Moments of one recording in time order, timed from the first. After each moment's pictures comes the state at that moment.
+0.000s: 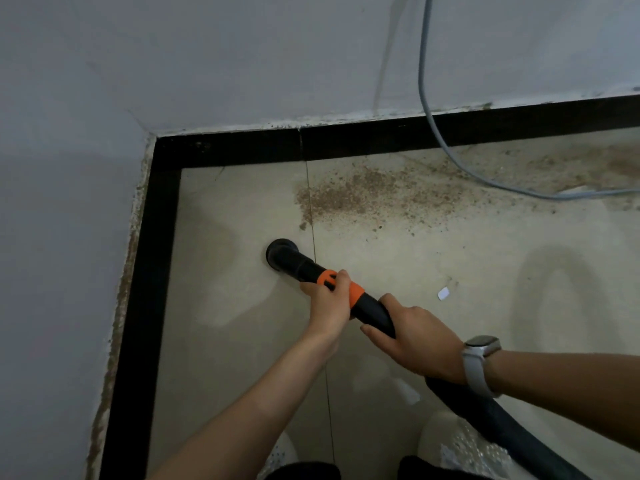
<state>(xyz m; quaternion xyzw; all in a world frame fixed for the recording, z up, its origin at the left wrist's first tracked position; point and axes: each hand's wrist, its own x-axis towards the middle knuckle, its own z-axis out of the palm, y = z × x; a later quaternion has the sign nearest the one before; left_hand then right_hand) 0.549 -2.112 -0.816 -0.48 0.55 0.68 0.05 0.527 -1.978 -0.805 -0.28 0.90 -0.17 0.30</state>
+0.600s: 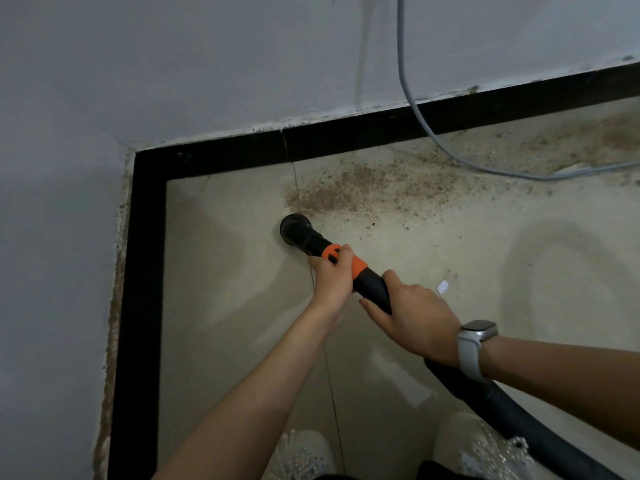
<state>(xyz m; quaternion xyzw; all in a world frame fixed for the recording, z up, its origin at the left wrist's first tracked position) 0.506 -2.116 -0.819 -0.45 0.56 0.69 0.06 0.510 -1.990 -0.800 -0.22 0.94 -0.15 0.23</state>
